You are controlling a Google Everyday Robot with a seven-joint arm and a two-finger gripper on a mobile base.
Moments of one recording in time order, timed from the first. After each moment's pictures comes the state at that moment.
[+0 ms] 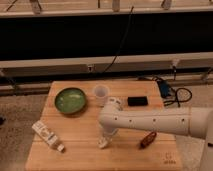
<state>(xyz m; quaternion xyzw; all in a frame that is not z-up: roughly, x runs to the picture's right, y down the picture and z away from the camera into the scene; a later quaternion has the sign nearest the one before) 0.011 0.267 0.781 -0.29 -0.17 -0.38 0.86</state>
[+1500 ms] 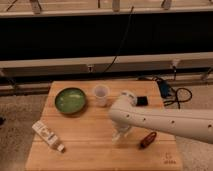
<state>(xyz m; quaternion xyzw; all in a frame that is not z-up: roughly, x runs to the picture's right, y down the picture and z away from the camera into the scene) 0.083 0.224 0.748 -0.30 -0.09 -0.35 0.88</state>
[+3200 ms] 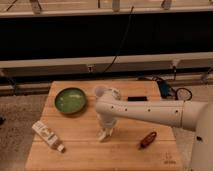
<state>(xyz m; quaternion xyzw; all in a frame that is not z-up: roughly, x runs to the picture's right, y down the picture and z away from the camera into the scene) 0.009 0.239 0.781 -0.30 -0.18 -0.41 0.84</state>
